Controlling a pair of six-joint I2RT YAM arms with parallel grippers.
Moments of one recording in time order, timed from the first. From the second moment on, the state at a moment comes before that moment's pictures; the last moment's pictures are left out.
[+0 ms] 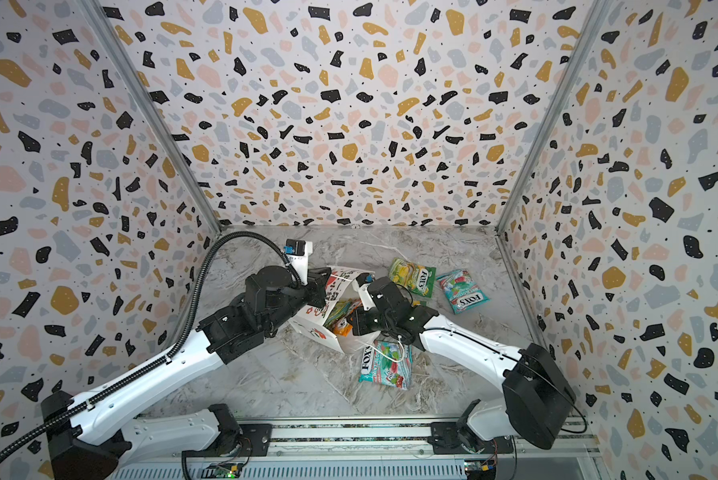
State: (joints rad) left arm -0.83 1.13 1.07 -0.23 -0.25 -0.41; right arm 0.81 1.35 0.94 -0.24 -0.28 0.50
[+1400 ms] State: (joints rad) left arm -0.83 1.11 1.07 -0.25 -0.29 -0.39; right arm 0.16 0.92 0.85 -0.82 -0.03 0.28
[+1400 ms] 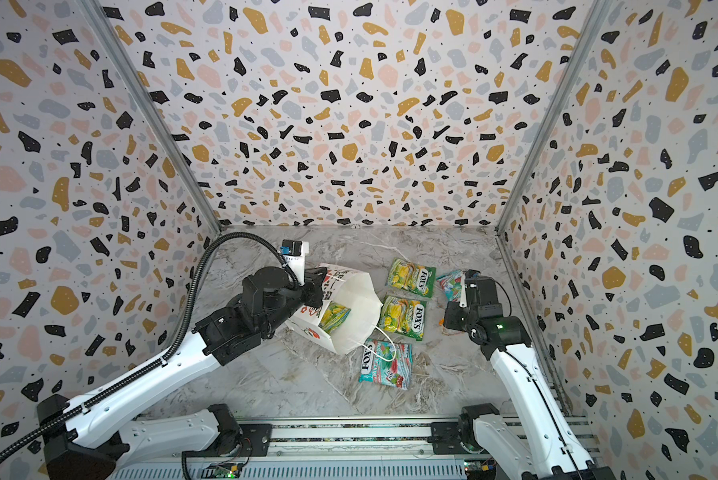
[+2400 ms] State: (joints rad) left arm -0.83 1.10 1.07 -0.25 -0.30 -0.37; right arm 0.16 0.99 0.76 -0.68 0.00 0.30
